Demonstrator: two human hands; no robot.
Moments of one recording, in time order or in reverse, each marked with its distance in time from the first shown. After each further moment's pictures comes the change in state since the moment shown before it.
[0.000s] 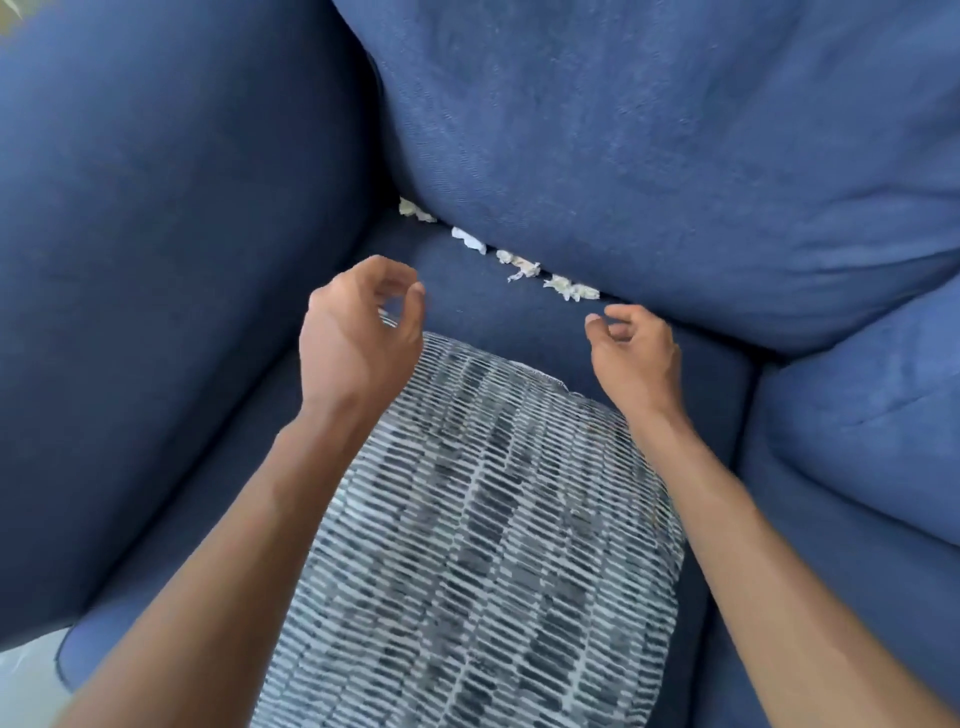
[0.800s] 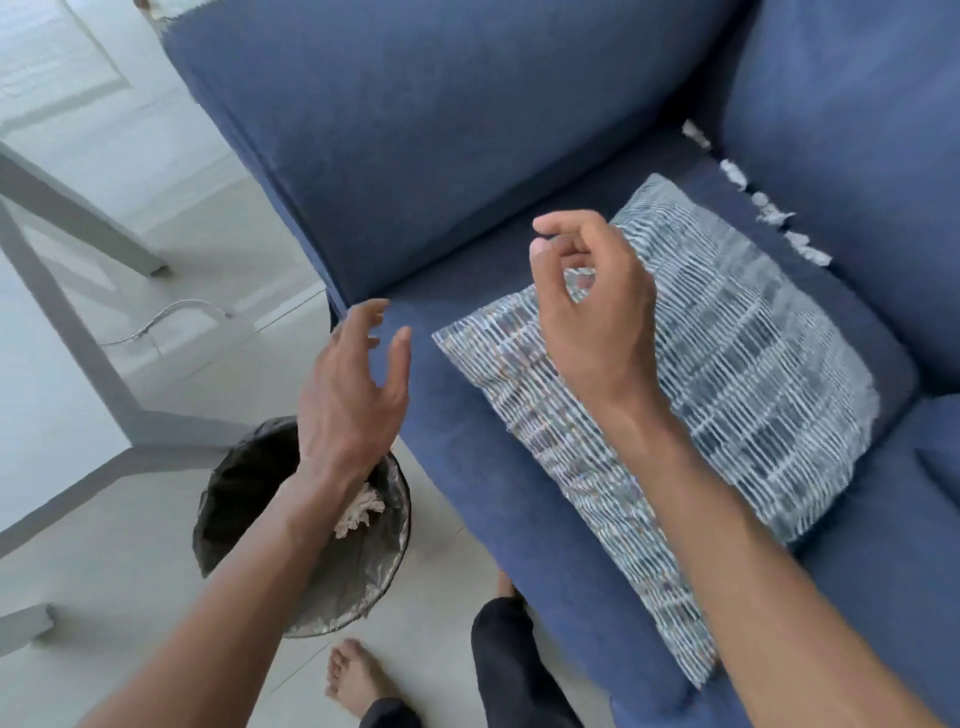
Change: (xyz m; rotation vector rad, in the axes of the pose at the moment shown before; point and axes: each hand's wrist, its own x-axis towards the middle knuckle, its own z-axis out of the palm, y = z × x) left_hand -0.271 -0.192 -0.158 0.025 0.241 -0.353; right_hand -0.301 -0.053 0.126 -0.047 -0.289 -0.819
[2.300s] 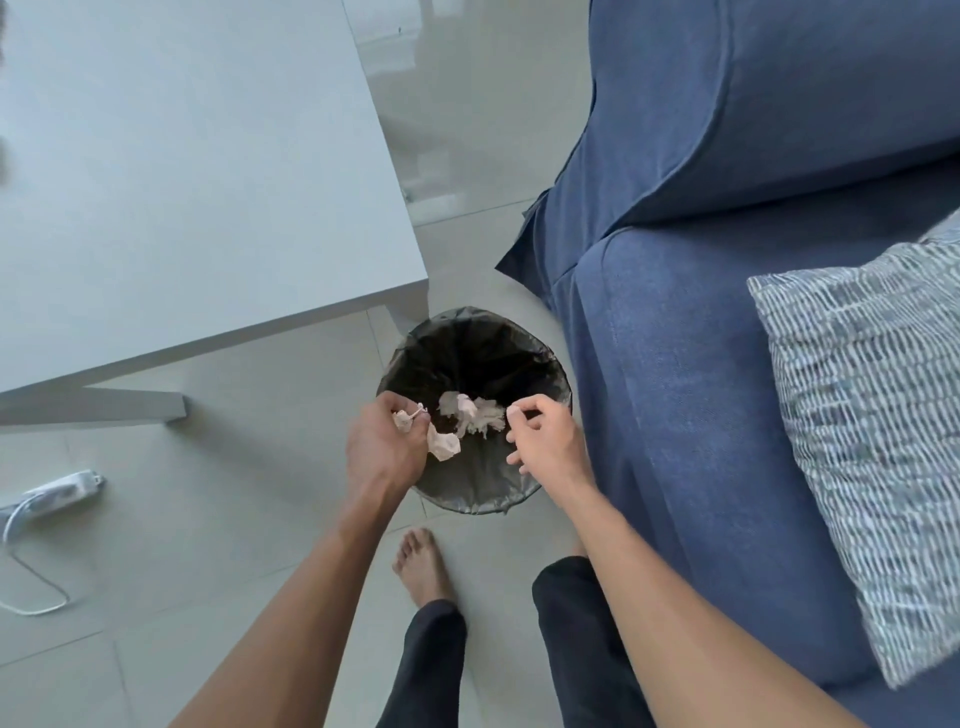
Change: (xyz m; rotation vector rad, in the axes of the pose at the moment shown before) left_hand -0.135 -0.227 -0.073 -0.188 -0.030 -0.831; right_hand -0.217 0.020 0.218 -0.187 -0.698 0.499
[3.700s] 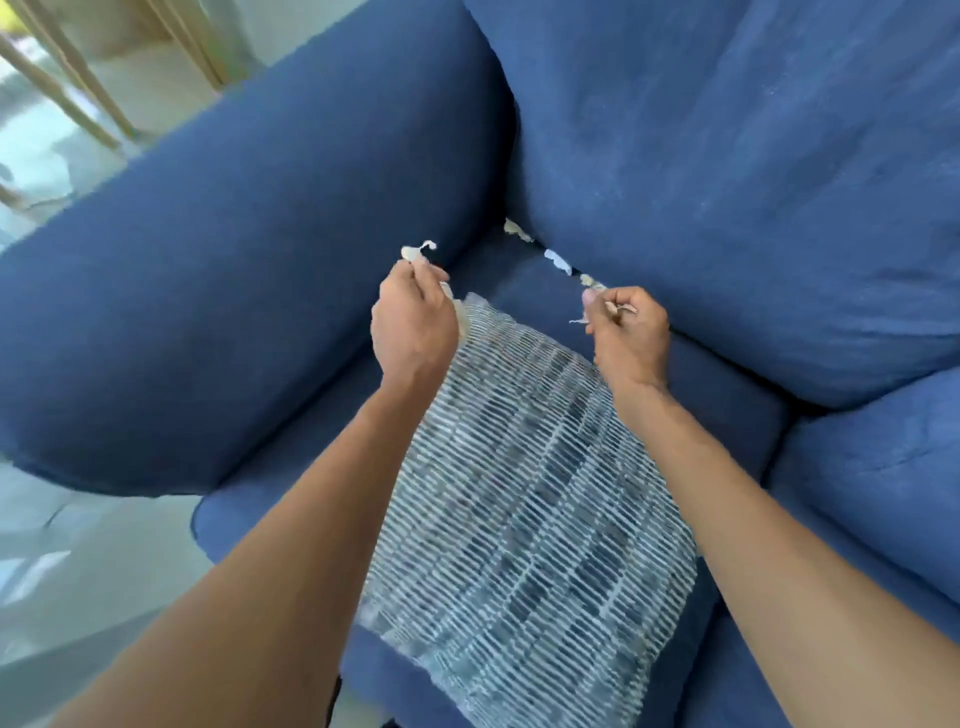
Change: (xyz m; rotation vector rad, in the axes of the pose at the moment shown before) left_hand -0.151 0.484 0.310 -0.105 -0.158 0.715; right_hand 0.105 0.115 -0.509 0.736 0.888 -0.076
